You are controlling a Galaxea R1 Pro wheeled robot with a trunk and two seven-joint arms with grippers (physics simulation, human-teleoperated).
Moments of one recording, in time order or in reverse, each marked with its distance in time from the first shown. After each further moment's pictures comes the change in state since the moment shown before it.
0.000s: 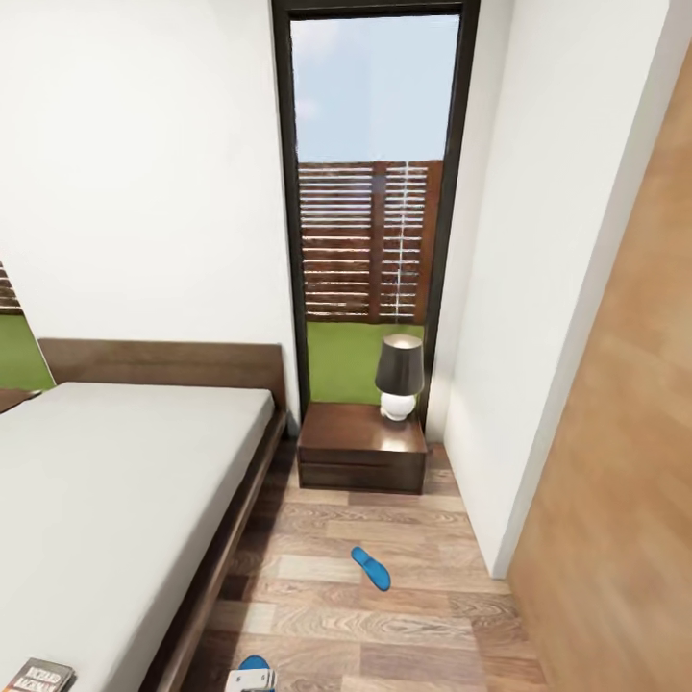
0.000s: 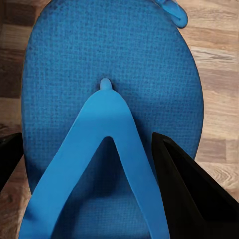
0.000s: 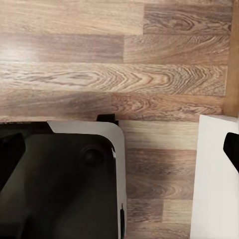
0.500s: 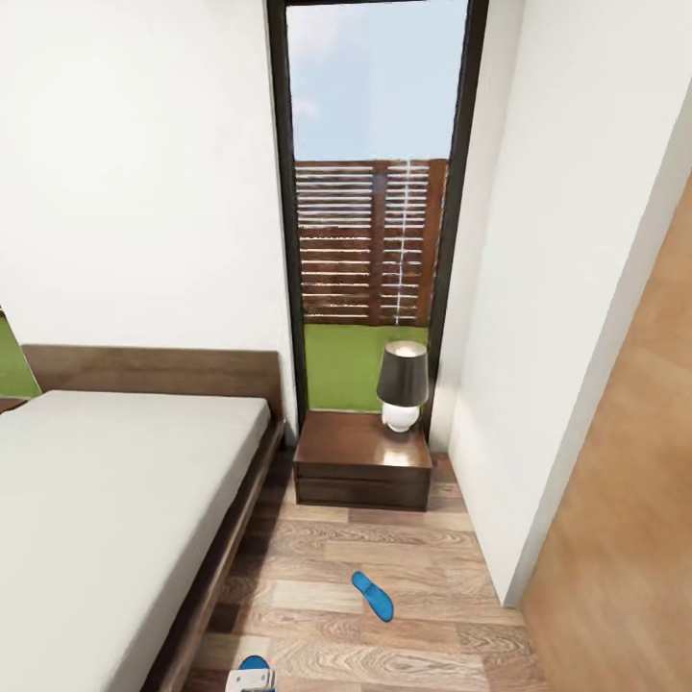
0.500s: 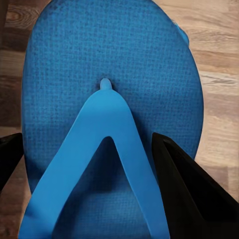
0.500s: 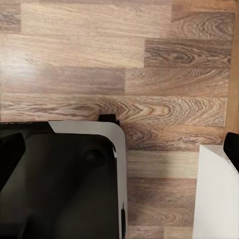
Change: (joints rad) left arm 0.000 0.000 0.000 0.000 0.000 0.000 0.000; right arm 0.000 0.002 0.000 0.000 -0.001 0.000 0.000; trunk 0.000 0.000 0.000
